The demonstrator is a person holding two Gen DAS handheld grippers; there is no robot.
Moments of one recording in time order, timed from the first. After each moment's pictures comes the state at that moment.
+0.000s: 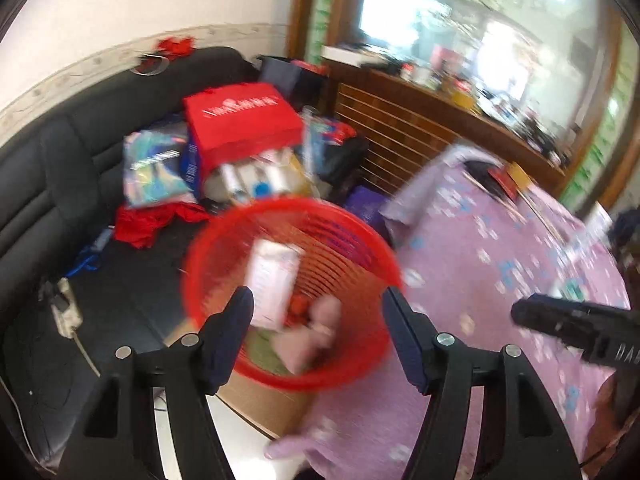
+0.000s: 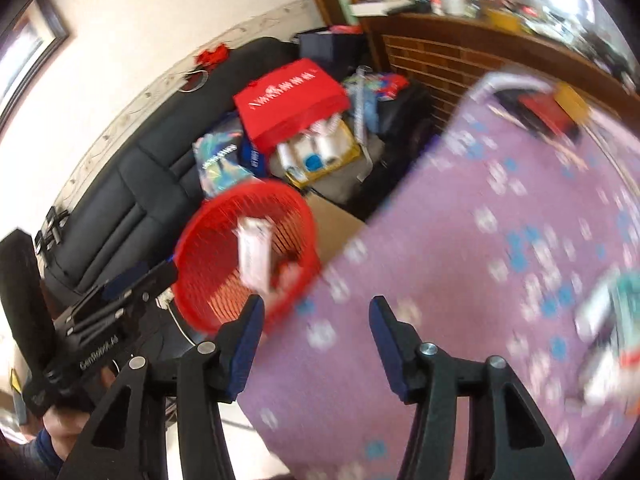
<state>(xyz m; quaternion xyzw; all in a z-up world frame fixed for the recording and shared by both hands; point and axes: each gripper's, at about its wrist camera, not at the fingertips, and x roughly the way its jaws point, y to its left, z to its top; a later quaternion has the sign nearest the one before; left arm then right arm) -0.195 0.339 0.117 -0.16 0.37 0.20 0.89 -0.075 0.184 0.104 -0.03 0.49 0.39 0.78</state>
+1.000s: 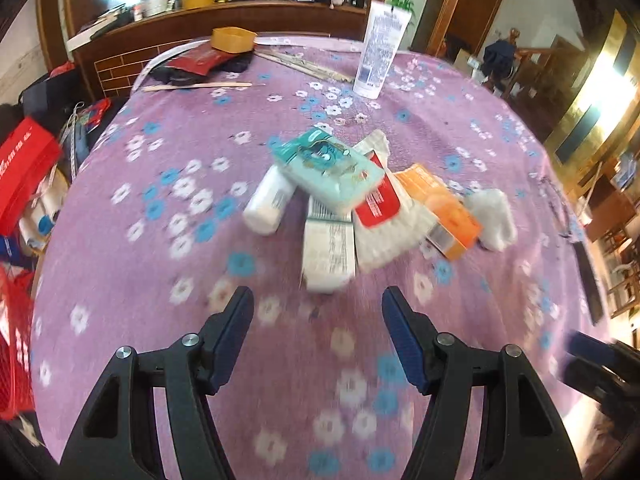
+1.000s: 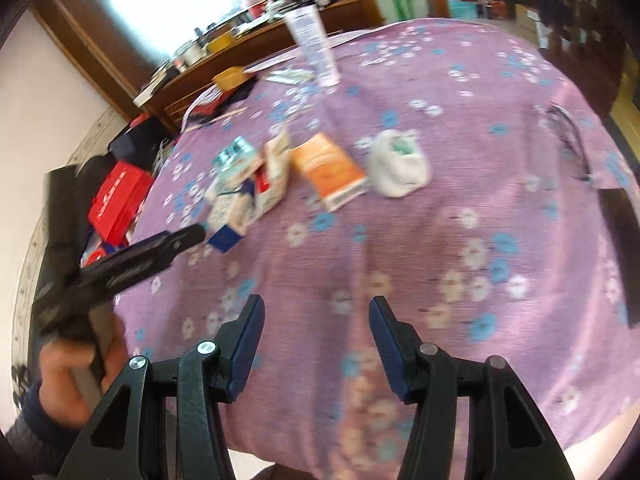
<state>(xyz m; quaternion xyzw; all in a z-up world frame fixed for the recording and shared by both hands) -0.024 0.013 0.064 -0.02 0.51 -0.08 0.86 -0.128 -0.193 0.082 0.15 0.50 0.11 0.85</state>
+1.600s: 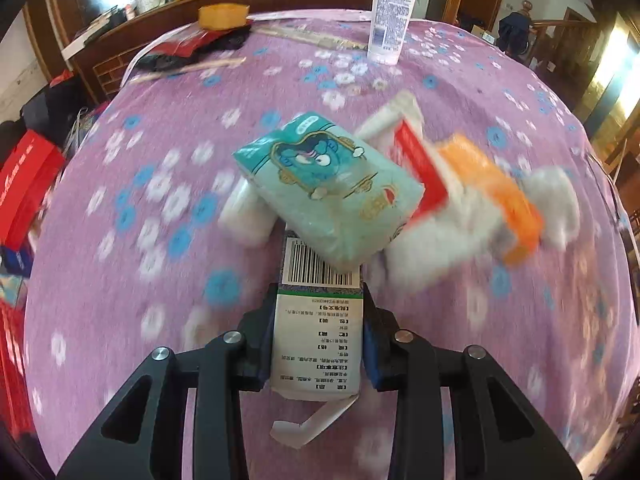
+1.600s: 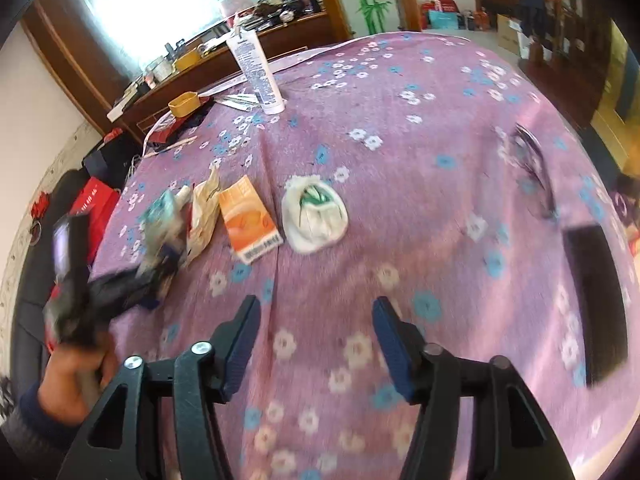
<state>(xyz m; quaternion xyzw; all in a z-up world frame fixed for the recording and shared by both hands) -0.006 0.002 0.022 0.01 0.52 -0.05 0.85 -0.078 -0.248 0.074 0.12 0.49 0.08 0.86</state>
